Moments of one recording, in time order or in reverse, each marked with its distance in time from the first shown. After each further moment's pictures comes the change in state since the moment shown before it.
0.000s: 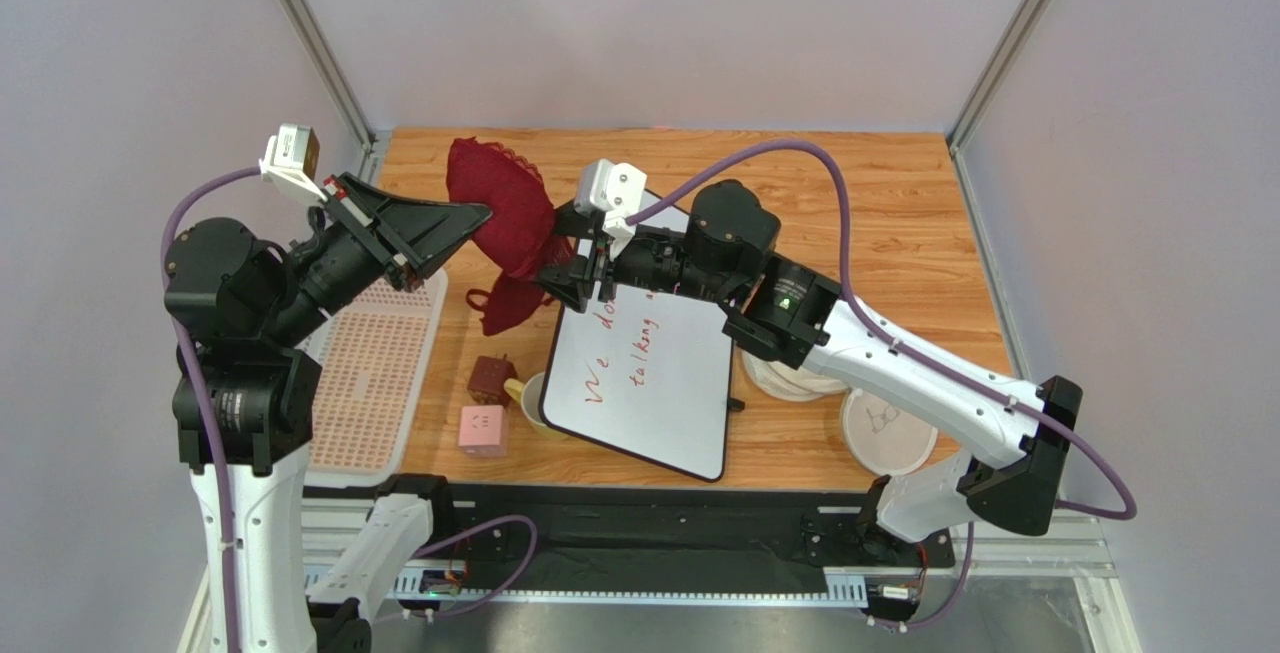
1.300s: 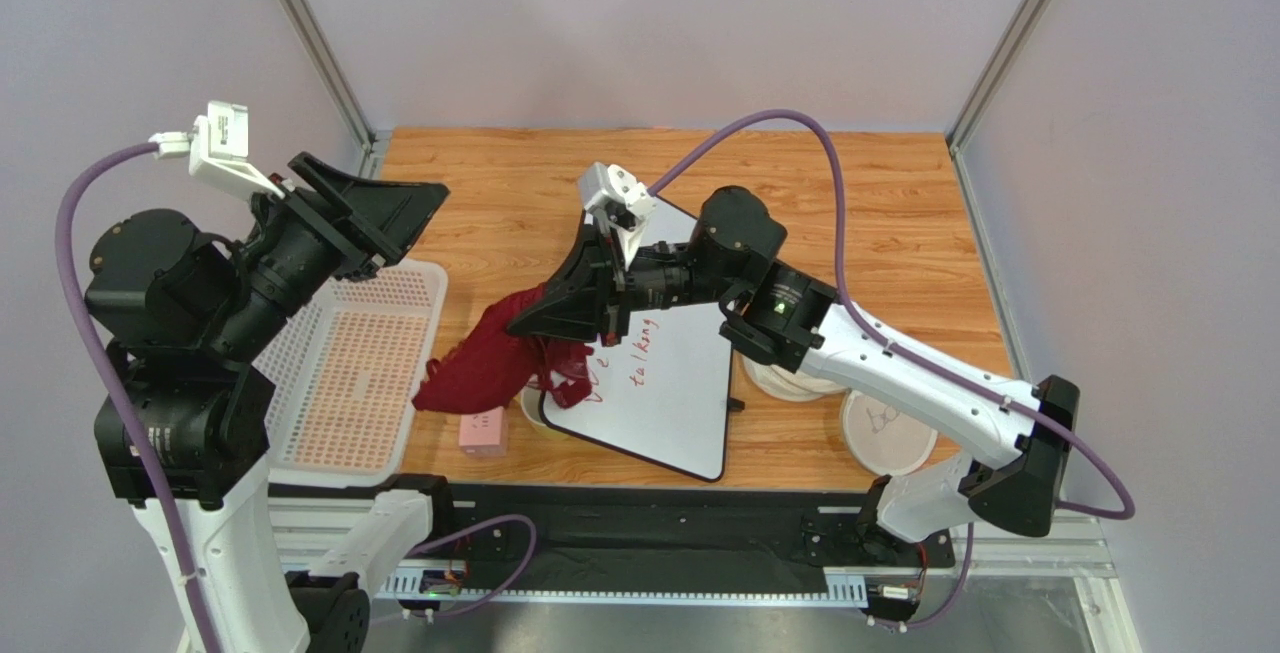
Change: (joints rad) left arm 0.000 0.115 0.379 -0.357 -0.262 0.527; right arm -0.007 -0.014 -0.053 0.141 -0.399 0.501
